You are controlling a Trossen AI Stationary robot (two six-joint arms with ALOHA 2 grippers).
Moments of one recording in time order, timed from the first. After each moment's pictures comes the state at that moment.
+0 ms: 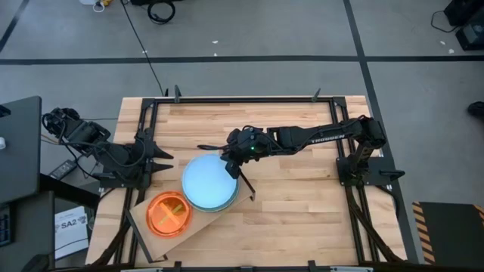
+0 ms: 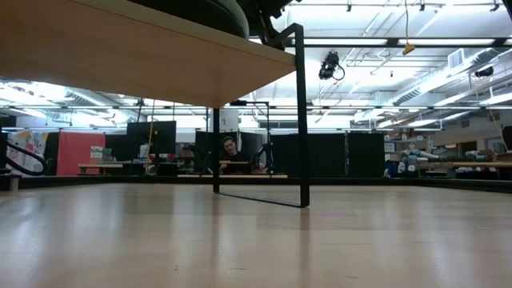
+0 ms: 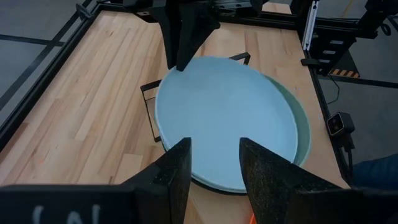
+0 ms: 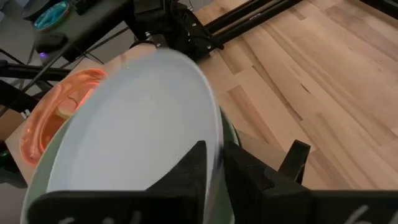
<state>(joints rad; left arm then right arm) -0.58 0.80 1.19 -1.03 -0.53 -0.47 0.06 1.79 1.57 -0.36 0.11 0.52</state>
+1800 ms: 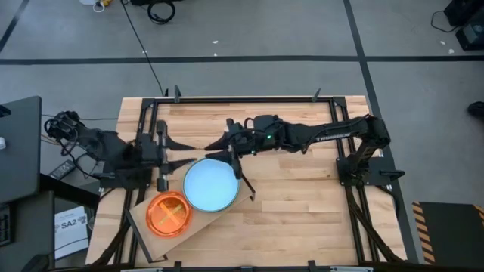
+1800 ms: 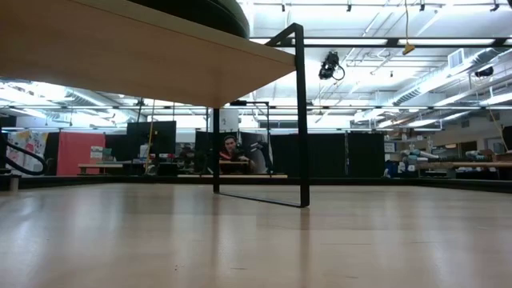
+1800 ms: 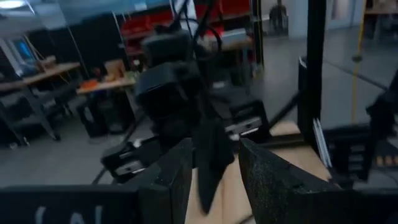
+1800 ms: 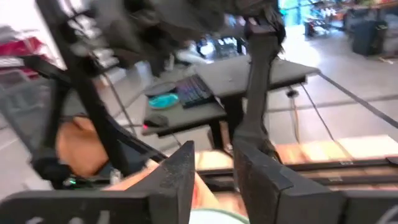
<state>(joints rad) -0.53 0.96 1.19 -0.27 -0.65 0.12 0.06 1.76 1.57 0.14 -0.10 0.18</state>
